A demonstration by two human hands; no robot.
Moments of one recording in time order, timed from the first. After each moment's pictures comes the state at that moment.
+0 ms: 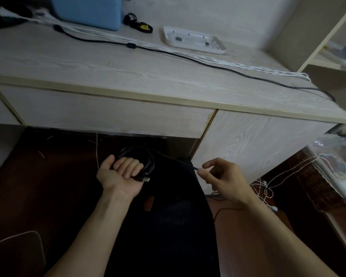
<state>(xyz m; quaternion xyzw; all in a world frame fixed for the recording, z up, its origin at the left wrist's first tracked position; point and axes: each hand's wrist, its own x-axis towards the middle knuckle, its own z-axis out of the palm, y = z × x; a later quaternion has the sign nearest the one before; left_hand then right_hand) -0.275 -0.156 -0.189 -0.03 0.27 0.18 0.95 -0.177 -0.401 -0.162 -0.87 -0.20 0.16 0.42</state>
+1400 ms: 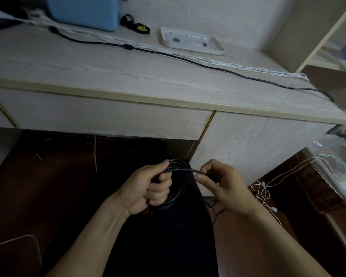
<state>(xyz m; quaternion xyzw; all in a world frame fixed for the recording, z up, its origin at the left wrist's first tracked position) -0.279 -0.179 -0.173 0.44 0.01 -0.18 0.88 -0.194 -0.396 -0.142 -0.81 -0.30 0.16 0.48</state>
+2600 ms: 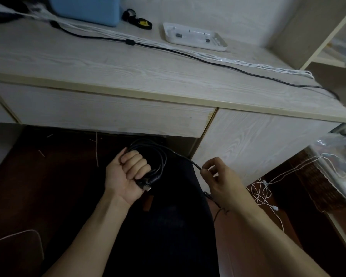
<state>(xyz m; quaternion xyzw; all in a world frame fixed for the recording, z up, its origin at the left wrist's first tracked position) -0.273 -0.163 -0.187 0.04 0.12 0.07 0.99 -0.197 -0.386 -0.149 -0.92 -0.20 0.11 0.32</state>
